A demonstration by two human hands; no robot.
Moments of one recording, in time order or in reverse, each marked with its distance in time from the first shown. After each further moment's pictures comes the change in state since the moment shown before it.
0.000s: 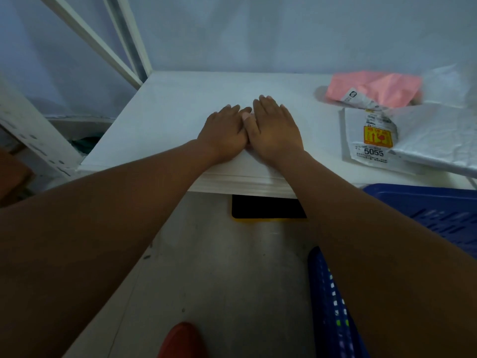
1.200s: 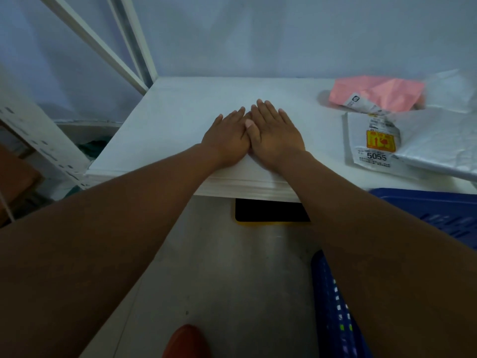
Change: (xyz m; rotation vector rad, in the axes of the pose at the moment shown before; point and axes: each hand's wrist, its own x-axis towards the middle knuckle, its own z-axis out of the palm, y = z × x) left_hand -0.005 0.006 -0.006 0.057 -0.098 -0.038; right_hand 0.006 0.007 0.010 -0.103 -0.055 -0.066
